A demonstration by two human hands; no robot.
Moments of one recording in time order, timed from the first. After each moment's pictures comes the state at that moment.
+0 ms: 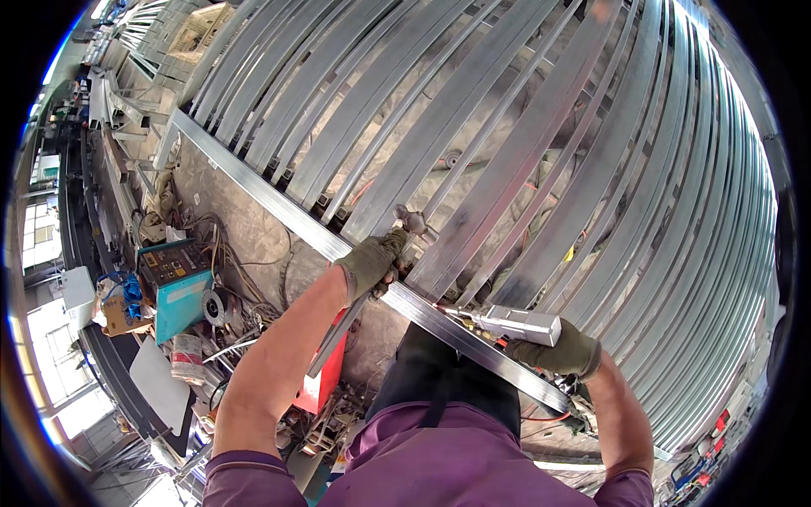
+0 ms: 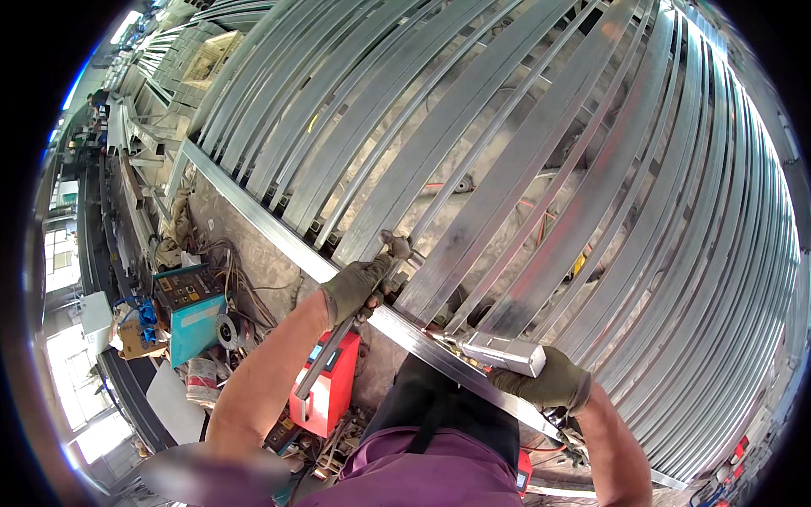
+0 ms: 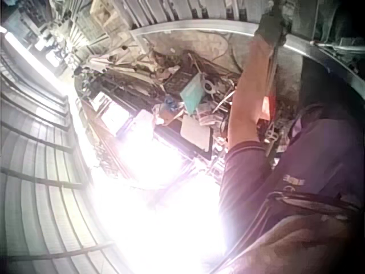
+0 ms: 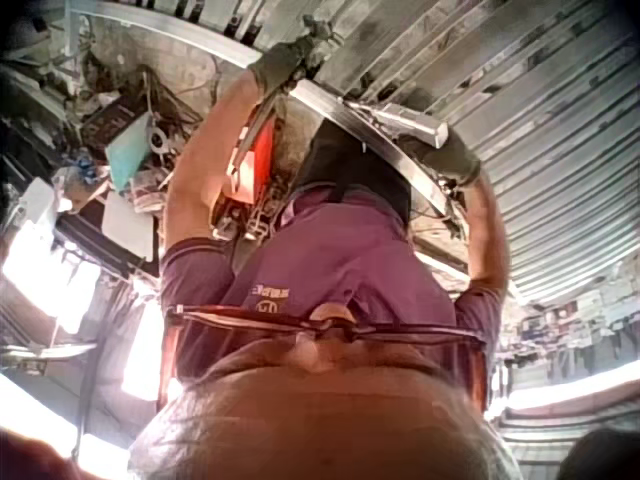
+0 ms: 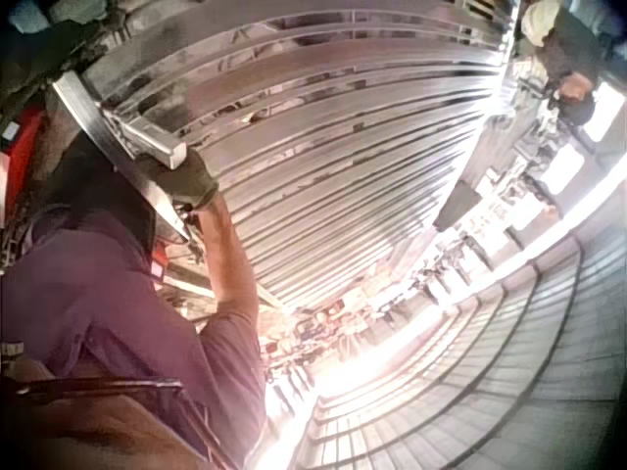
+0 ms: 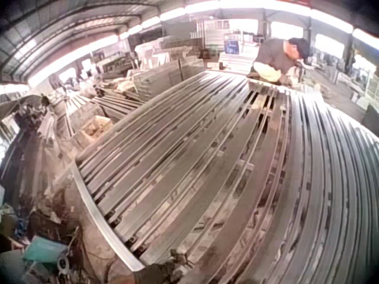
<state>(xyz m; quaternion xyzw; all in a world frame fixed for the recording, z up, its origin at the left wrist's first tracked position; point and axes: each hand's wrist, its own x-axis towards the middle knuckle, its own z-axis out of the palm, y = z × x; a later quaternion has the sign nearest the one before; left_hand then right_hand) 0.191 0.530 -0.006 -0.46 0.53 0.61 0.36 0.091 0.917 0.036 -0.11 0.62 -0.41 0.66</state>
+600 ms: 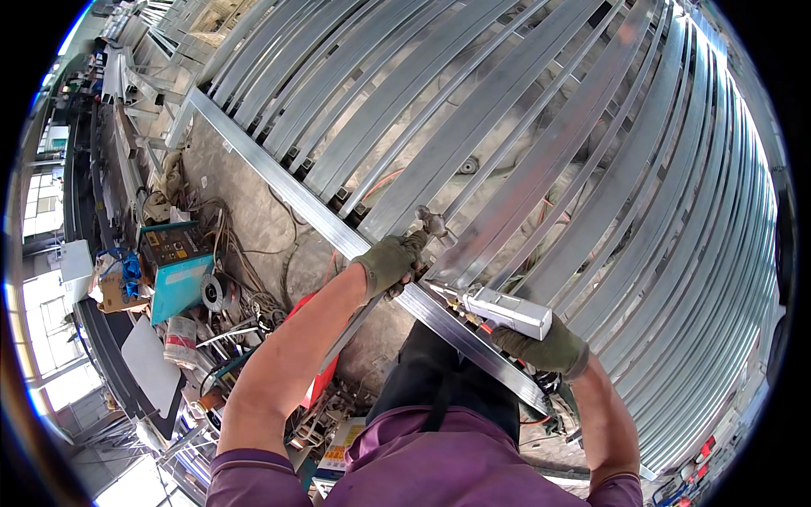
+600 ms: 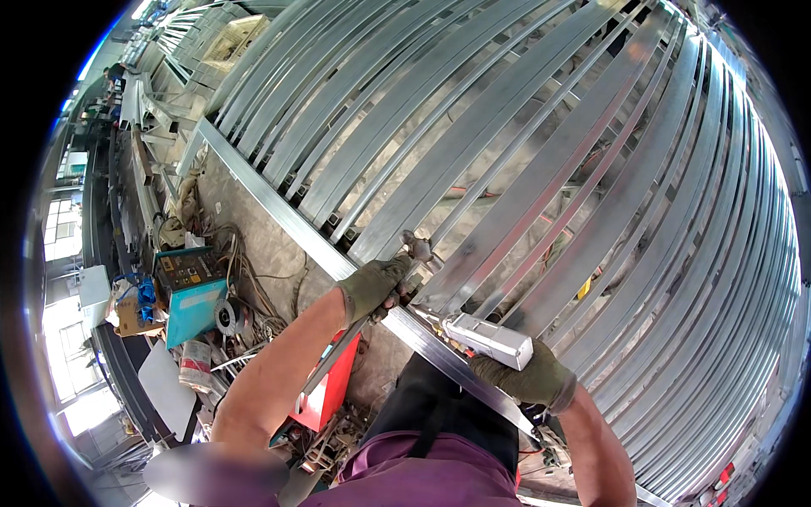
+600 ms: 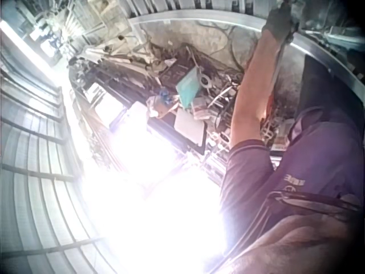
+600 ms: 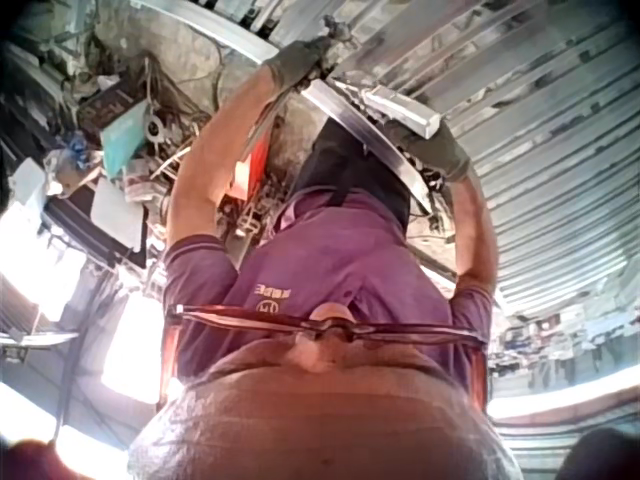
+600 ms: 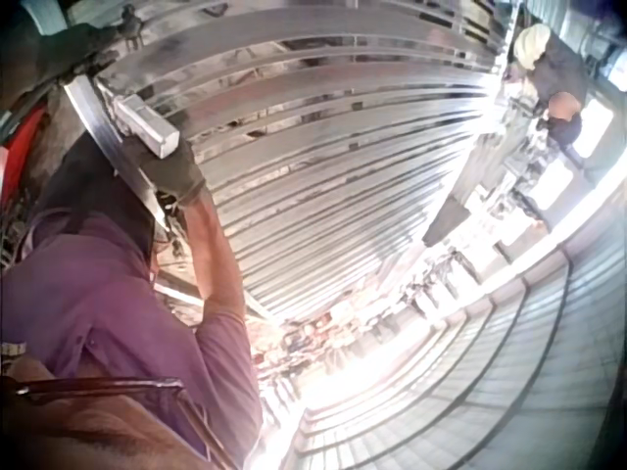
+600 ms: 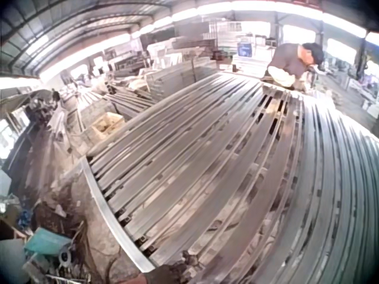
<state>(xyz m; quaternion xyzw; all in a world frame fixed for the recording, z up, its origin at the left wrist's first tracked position) 0.197 0.532 -0.016 -0.44 0.54 0.64 0.33 0.099 0.862 0.031 -0.17 0.65 -0.46 0.58</state>
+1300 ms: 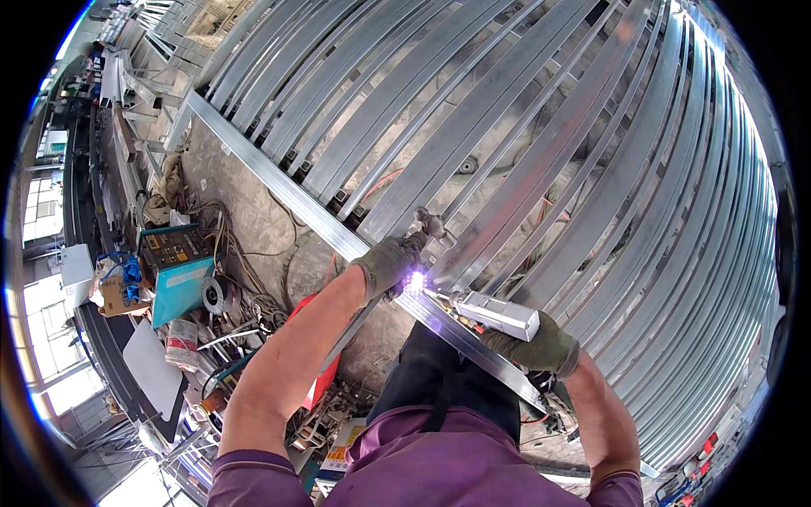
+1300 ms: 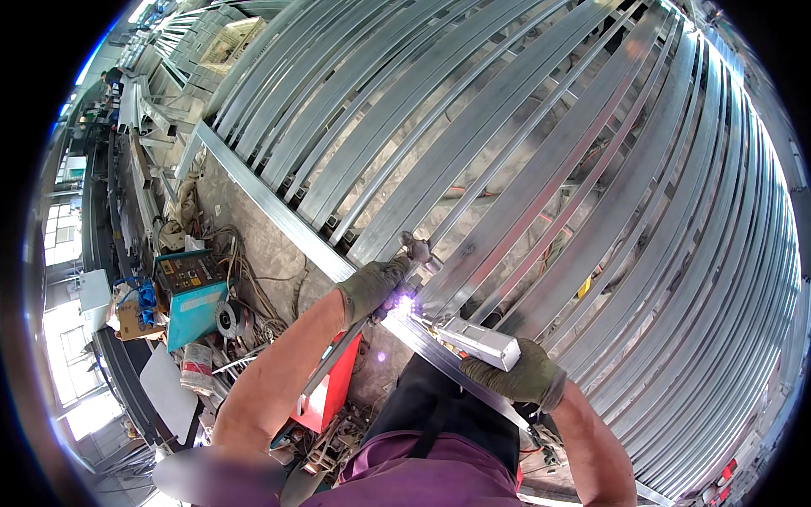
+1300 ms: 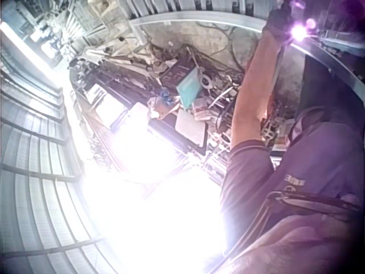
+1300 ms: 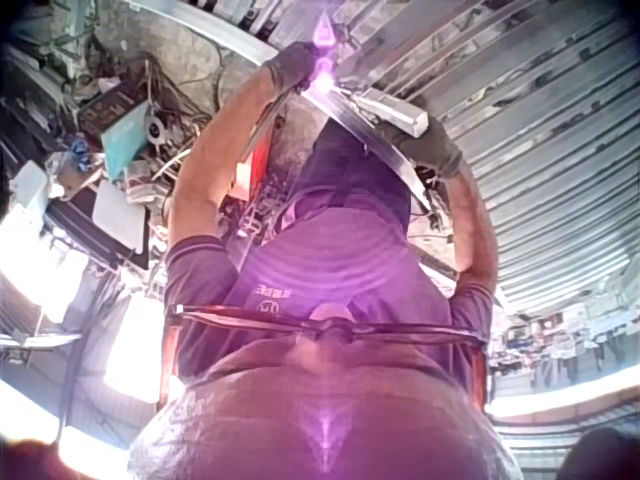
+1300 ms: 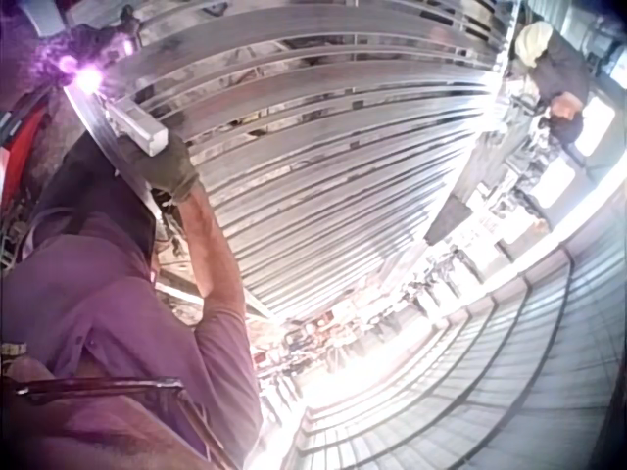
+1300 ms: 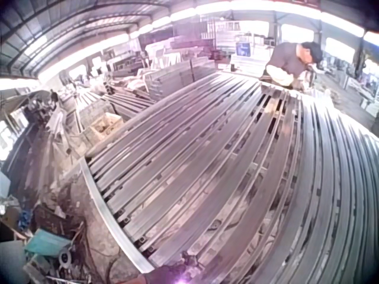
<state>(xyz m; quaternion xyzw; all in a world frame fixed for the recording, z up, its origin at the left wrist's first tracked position) 0.202 0.529 -0.021 -0.32 0.68 0.58 0.33 0.107 0.861 0.018 -0.17 0.66 -0.41 0.60</state>
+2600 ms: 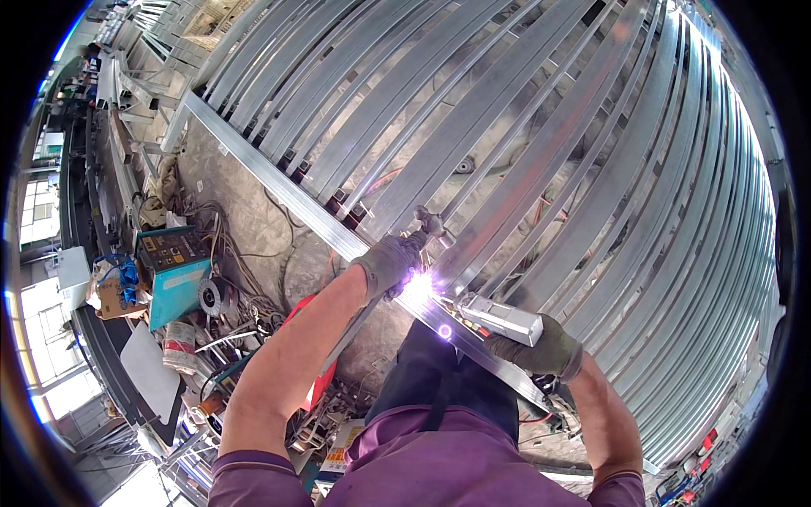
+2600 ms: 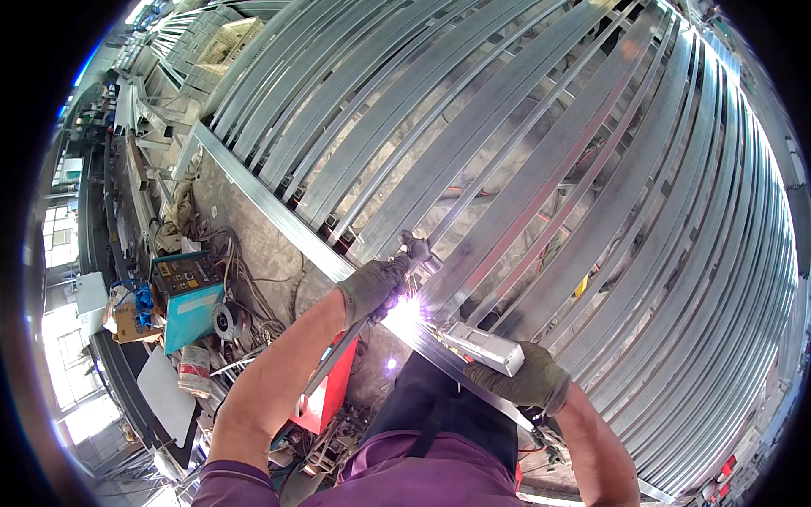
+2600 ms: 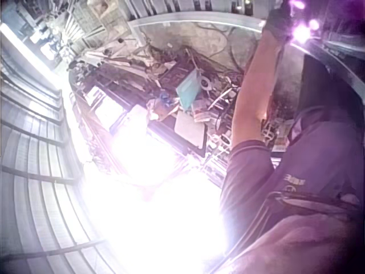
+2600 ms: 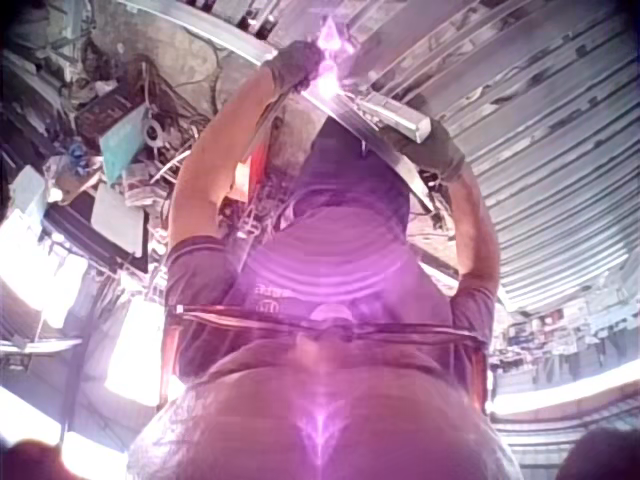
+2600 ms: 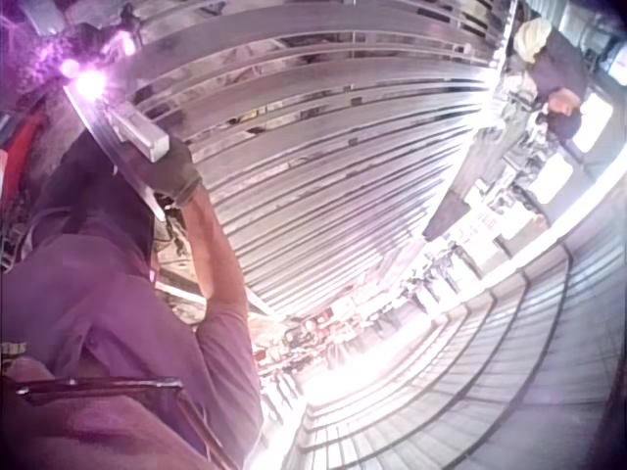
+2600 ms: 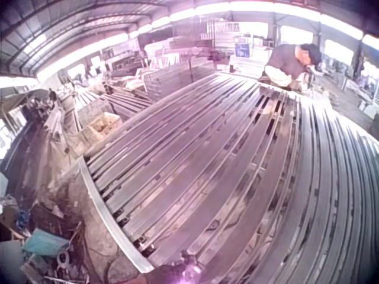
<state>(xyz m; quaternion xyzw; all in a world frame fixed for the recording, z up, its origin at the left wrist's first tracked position) 0.223 0.521 -0.071 -0.17 0.76 0.61 0.18 0.110 0.873 0.019 -0.20 0.67 -0.38 0.60</state>
